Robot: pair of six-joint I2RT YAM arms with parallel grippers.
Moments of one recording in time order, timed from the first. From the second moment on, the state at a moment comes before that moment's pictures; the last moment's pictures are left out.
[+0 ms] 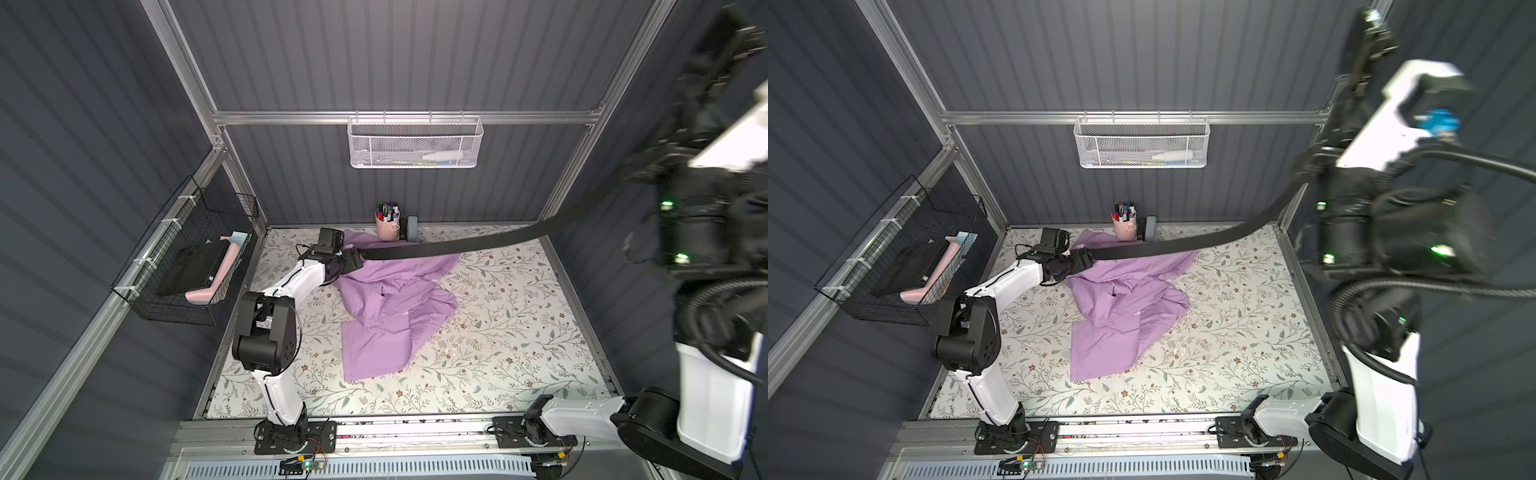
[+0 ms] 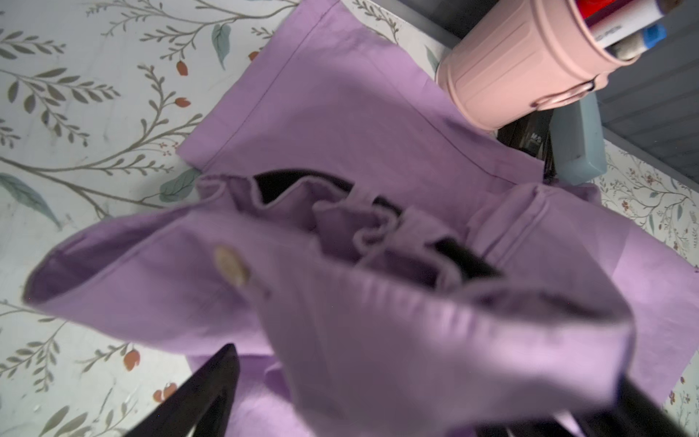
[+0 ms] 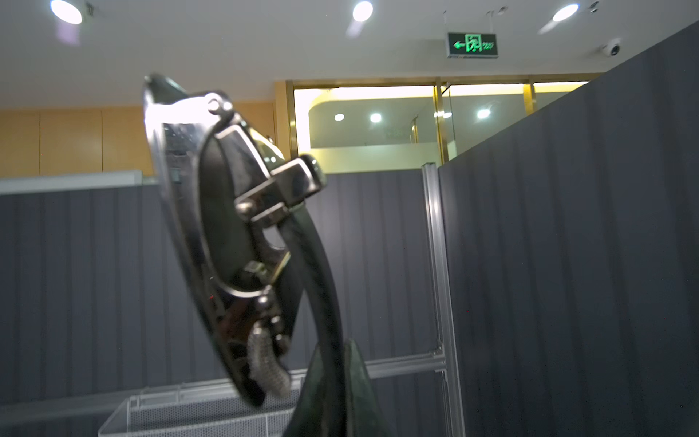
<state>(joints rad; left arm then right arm) -0.22 1.83 1.33 -0.37 0.08 -0.50 0.70 1.30 2.17 -0.30 0.64 -0.36</state>
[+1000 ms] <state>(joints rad) -0.22 1.78 1.30 -0.36 0.26 -0.30 0.62 1.95 1.93 -0.68 -0.04 -0.03</state>
